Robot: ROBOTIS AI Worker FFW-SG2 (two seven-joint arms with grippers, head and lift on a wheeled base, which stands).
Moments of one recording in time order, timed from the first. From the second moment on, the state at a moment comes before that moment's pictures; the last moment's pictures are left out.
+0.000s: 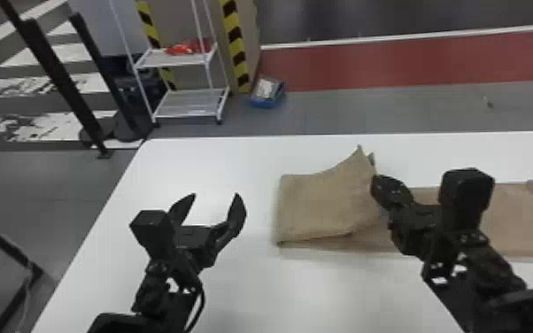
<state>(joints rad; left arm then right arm) 0.32 0.15 0.02 -1.82 0.24 0.03 -0.02 0.13 -0.06 0.24 -1.88 -0.16 0.39 0.06</state>
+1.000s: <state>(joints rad) 0.31 0.15 0.02 -1.81 0.23 0.05 -0.01 0.22 -0.13 -0.11 -1.99 -0.33 0.44 0.15</state>
